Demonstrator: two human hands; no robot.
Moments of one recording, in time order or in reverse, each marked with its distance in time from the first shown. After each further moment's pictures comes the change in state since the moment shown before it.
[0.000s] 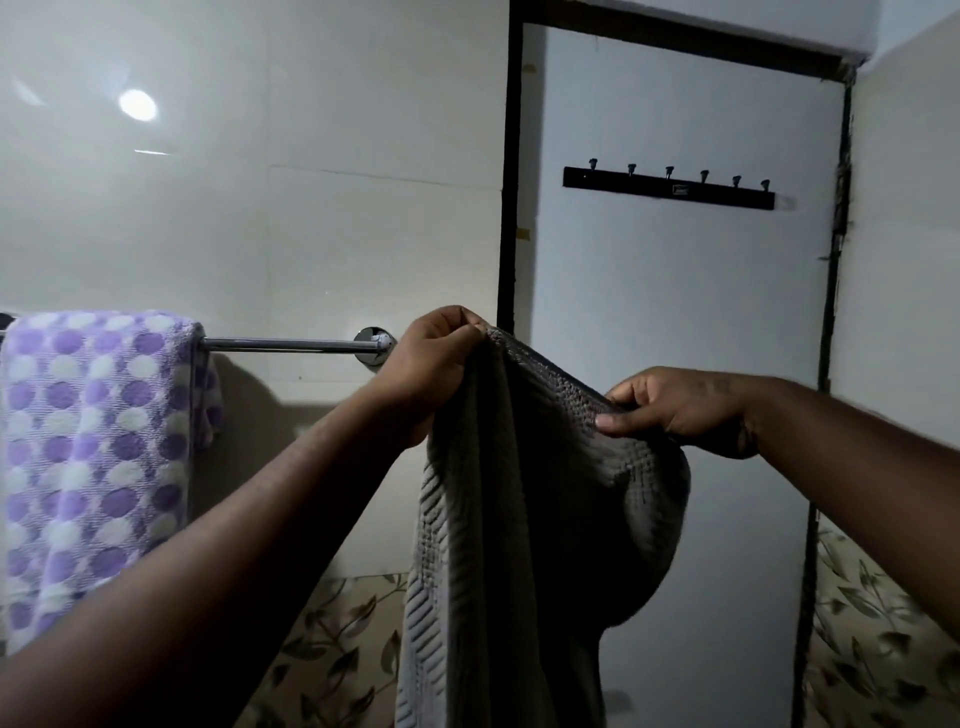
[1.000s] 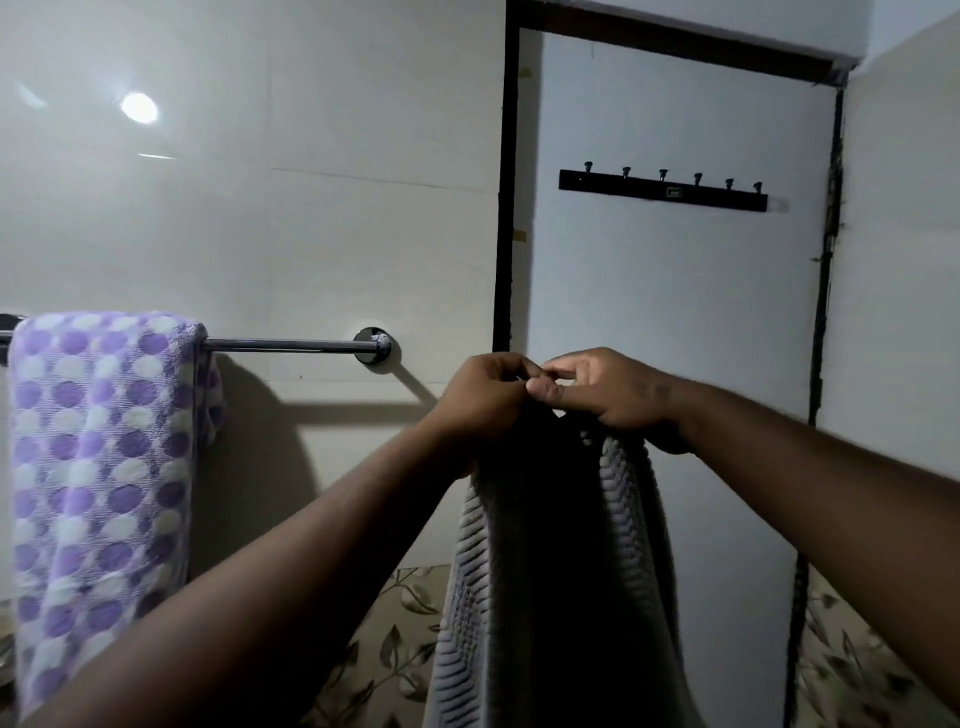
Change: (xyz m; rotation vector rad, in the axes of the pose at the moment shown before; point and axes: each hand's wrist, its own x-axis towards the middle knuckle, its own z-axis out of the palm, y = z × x) left_hand -0.012 -0.024 0.037 0.123 -0.145 -0.129; right_hand 0.007 -0.036 0.045 -0.136 0.207 -0.261
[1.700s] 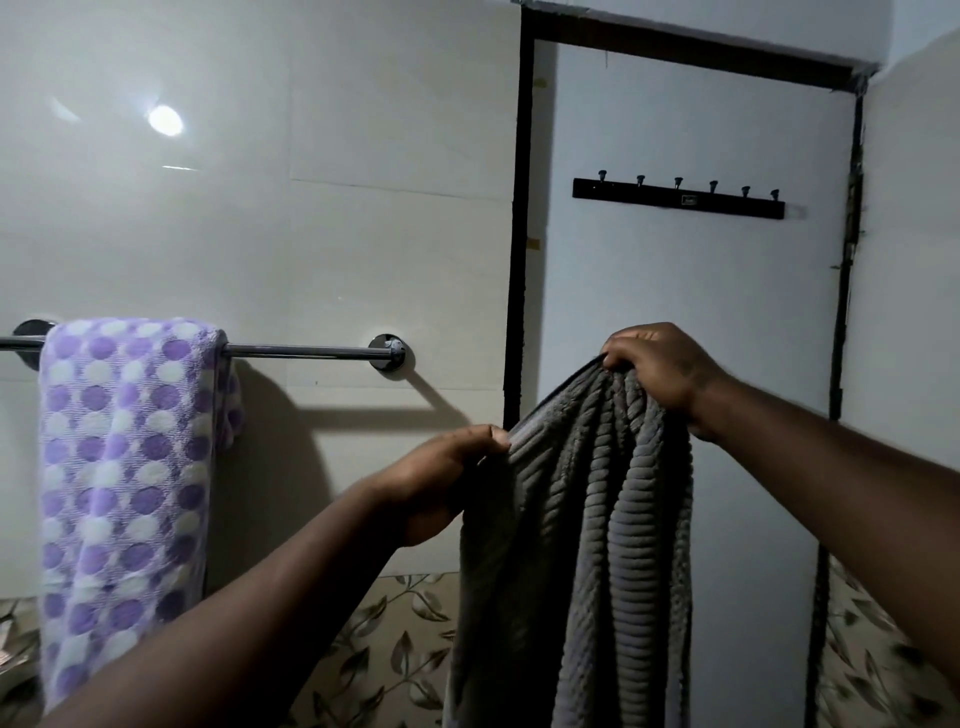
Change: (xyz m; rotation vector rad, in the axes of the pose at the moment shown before) left_hand -0.030 -0.050 -0.043 -0.303 -0.240 -0.295; right_hand 0.016 0.014 -0.027 0.092 0.490 -0.001
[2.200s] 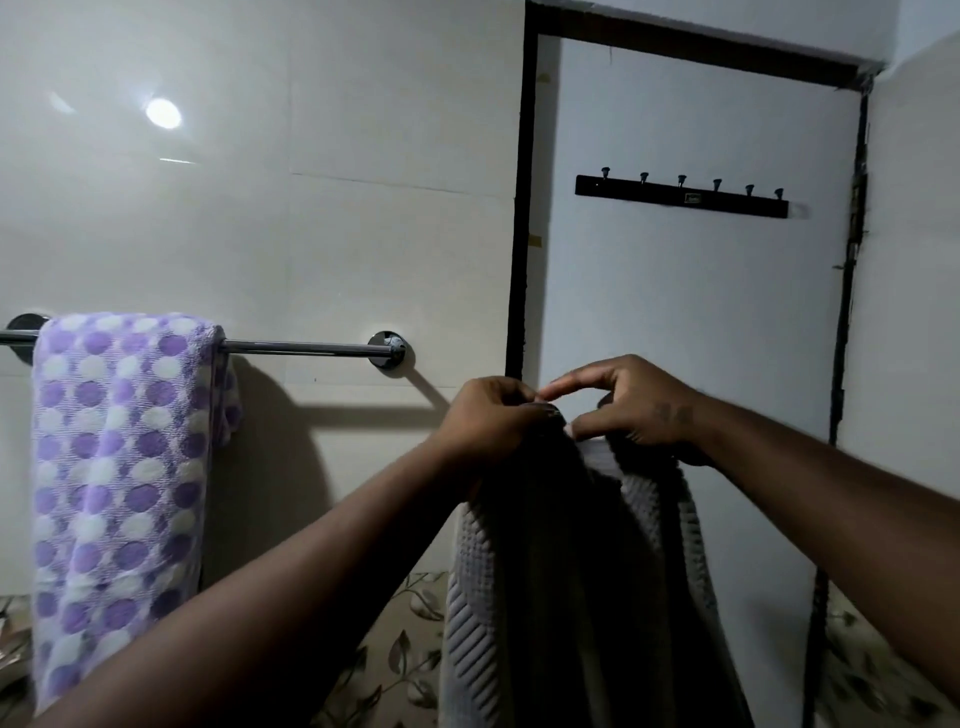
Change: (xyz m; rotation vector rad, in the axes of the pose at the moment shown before) left_hand 0.029 0.030 0.038 0.330 0.388 0.234; right_hand -0.024 -0.004 0.011 -0.157 -0.447 -0.100
